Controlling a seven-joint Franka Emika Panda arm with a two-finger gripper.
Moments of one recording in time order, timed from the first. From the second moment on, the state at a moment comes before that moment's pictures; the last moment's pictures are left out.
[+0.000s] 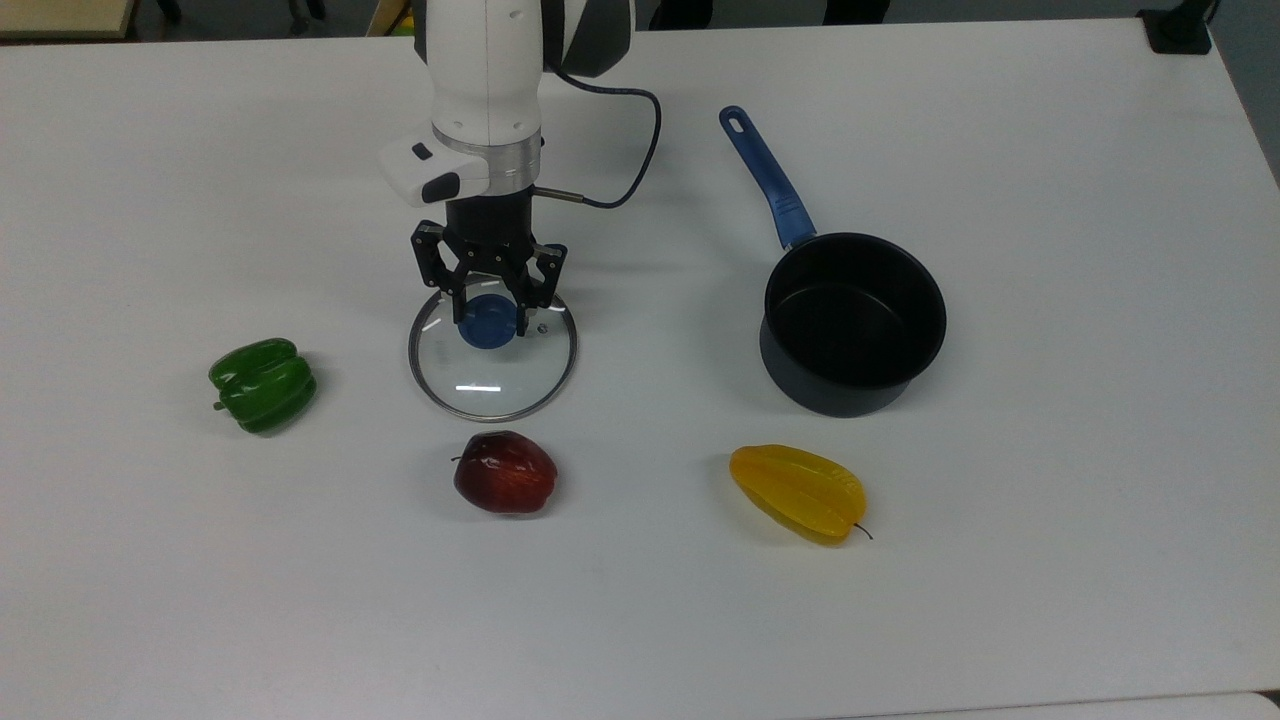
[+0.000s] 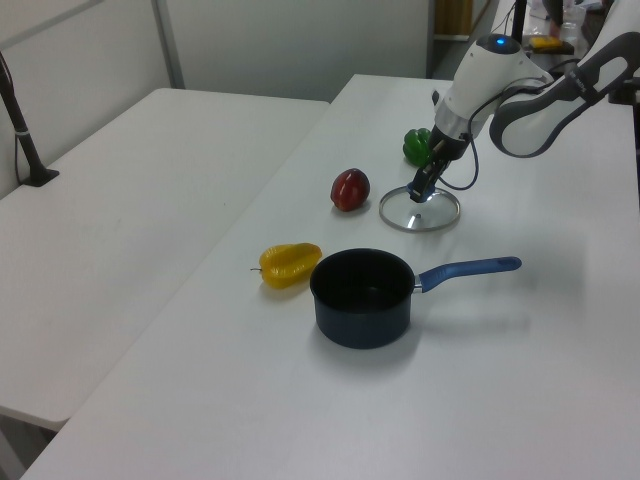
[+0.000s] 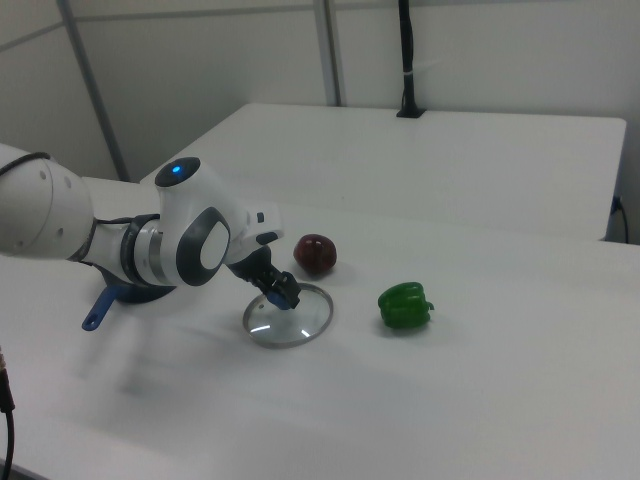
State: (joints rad) arm -0.09 0.28 0.10 -2.07 -0.24 2.74 0.32
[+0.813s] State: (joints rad) arm -0.05 0.25 0.11 -1.78 -0.24 2.25 0.32
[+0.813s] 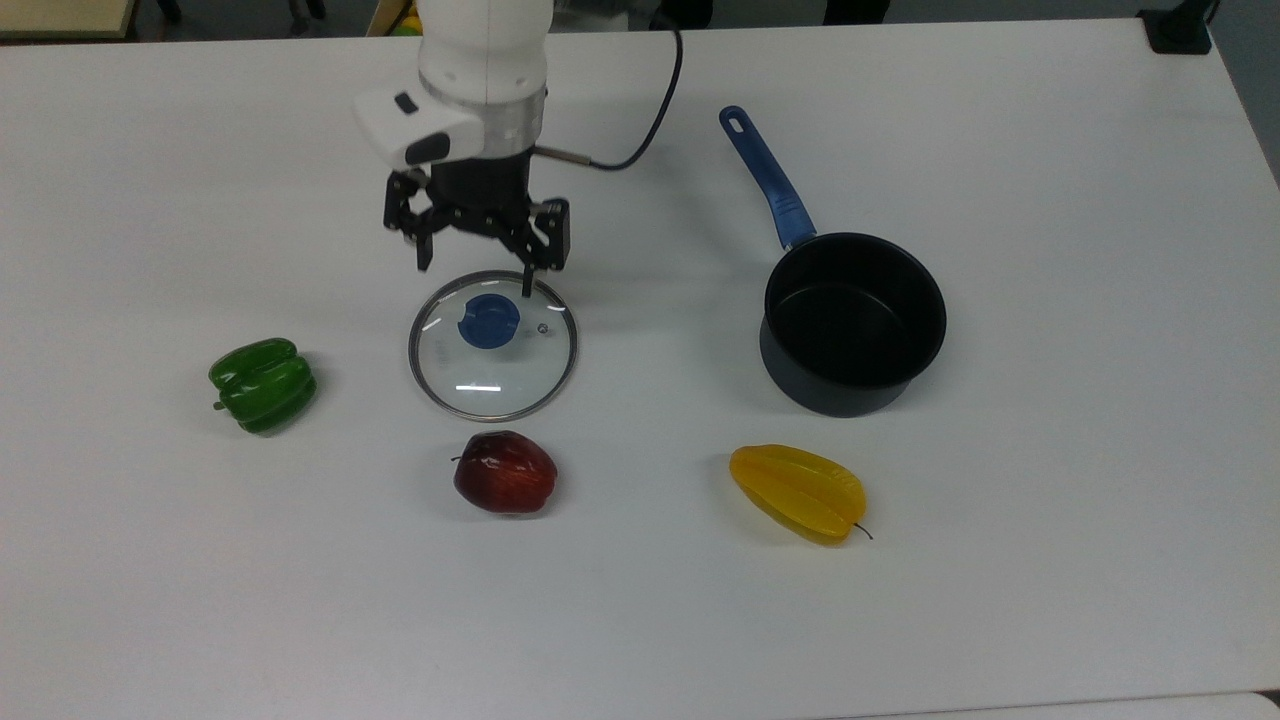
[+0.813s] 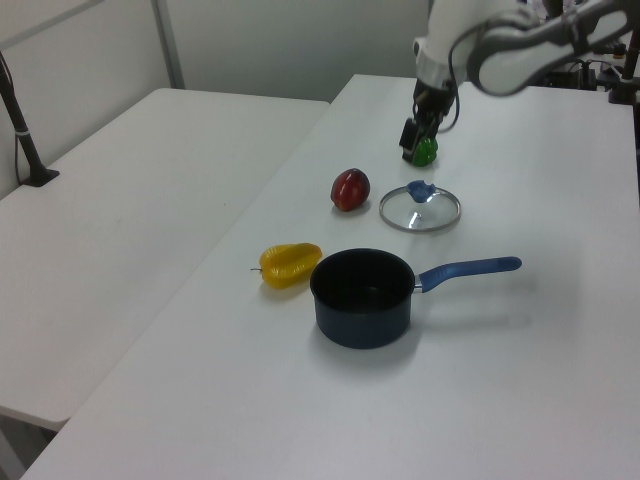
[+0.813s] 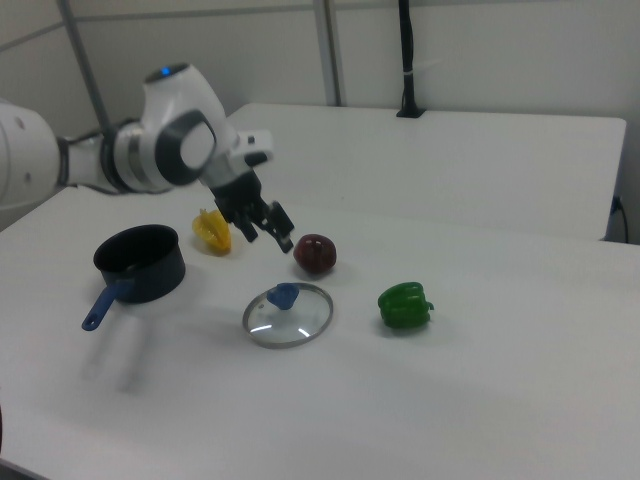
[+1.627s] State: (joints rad) arm 0.00 -0.05 0.06 -1.67 -0.06 1.61 0.06
